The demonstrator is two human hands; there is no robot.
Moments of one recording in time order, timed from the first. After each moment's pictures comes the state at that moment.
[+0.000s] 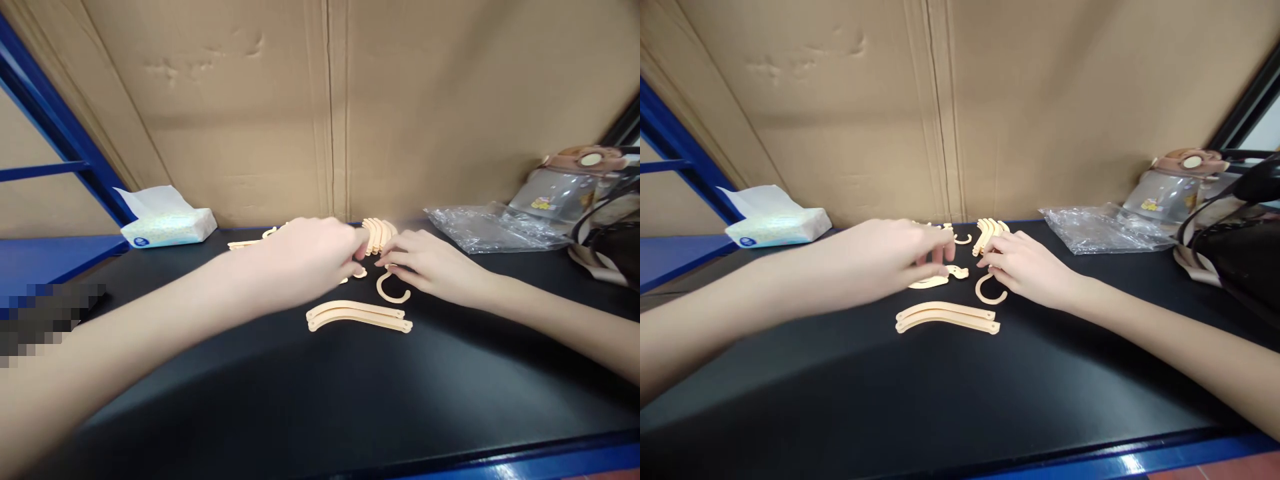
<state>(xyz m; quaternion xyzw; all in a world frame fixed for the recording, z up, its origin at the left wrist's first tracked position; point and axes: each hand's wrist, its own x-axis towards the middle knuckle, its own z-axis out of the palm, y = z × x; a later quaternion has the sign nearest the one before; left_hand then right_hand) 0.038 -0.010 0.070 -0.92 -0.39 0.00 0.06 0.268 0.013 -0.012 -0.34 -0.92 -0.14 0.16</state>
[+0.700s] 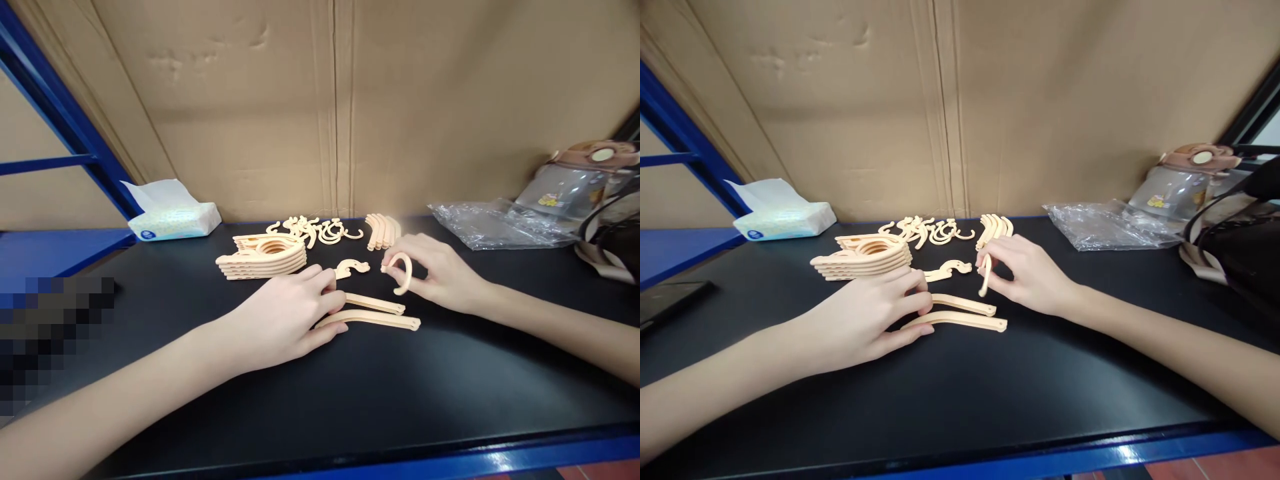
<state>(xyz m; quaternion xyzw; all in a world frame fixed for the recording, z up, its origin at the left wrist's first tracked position) -0.003 -0.034 0.011 -0.95 -0.29 -0.02 0.06 0.255 -0.002 -0.019 -0.33 -0.89 -0.04 0.32</state>
